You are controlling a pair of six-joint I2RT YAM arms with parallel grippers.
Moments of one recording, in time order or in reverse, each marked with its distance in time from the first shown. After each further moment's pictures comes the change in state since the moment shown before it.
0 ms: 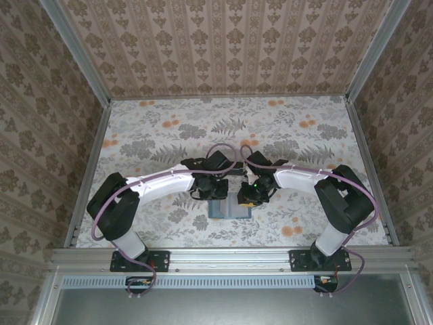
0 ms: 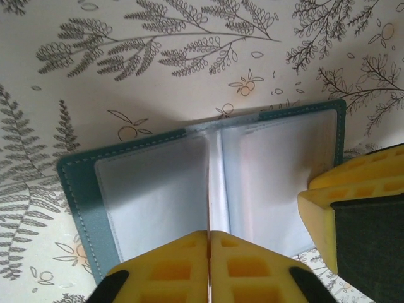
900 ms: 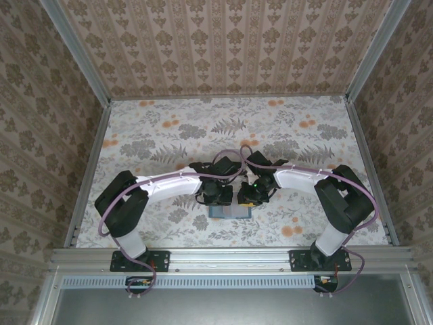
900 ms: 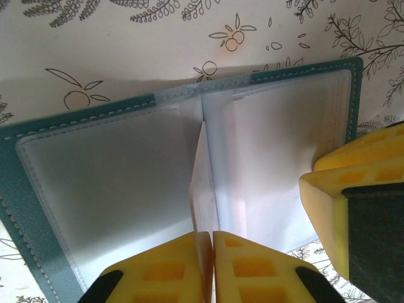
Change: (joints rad) left arm -0.054 0.057 0.010 0.003 0.021 -0.031; right arm 0.000 0.000 0.000 0.000 0.000 -0.003
